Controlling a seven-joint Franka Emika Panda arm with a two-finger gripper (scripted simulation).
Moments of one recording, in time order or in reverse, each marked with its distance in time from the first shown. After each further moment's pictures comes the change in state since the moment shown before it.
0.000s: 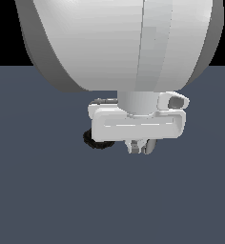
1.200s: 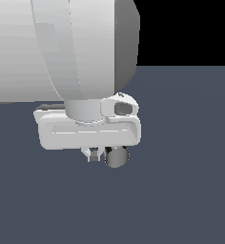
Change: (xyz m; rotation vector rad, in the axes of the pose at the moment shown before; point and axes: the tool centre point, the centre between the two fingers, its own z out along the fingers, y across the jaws) arm -0.014 -0.098 0.004 0.001 -0.009 -0.006
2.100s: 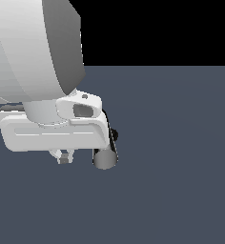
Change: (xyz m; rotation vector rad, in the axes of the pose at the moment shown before) arm -0.001 -0.065 0.000 0.001 0.002 0.026
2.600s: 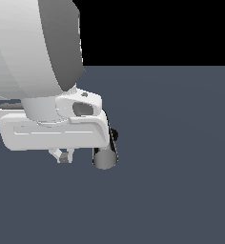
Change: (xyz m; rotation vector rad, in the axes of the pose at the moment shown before) arm -0.002 0.000 -0.004 0.001 0.000 -0.001
